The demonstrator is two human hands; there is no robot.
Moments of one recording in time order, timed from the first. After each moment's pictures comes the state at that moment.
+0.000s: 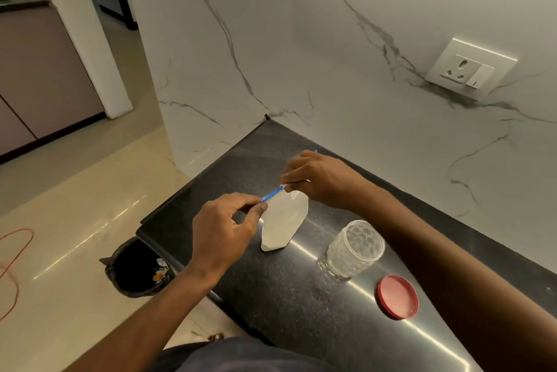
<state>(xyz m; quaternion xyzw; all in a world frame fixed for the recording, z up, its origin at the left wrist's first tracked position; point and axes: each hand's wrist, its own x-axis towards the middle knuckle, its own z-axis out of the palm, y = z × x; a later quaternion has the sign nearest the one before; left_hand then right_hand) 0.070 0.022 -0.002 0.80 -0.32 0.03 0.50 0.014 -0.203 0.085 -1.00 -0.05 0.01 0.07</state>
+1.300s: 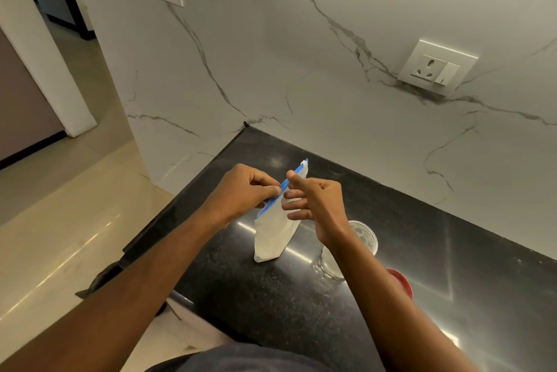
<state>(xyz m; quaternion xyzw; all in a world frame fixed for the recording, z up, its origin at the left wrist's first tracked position) 0.137 -0.047 0.039 0.75 -0.38 -0.28 0.47 -0.004 -0.161 0.043 -0.63 0.39 -0.22 0.64</state>
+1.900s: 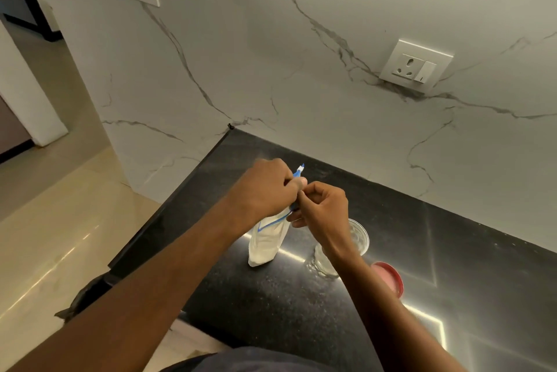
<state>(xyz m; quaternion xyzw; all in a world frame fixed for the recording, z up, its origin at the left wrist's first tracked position) 0.103 -0.081 0.091 0.80 -0.50 -0.20 0.27 -0.026 -0.148 0.040 -0.72 0.37 -0.31 0.49</state>
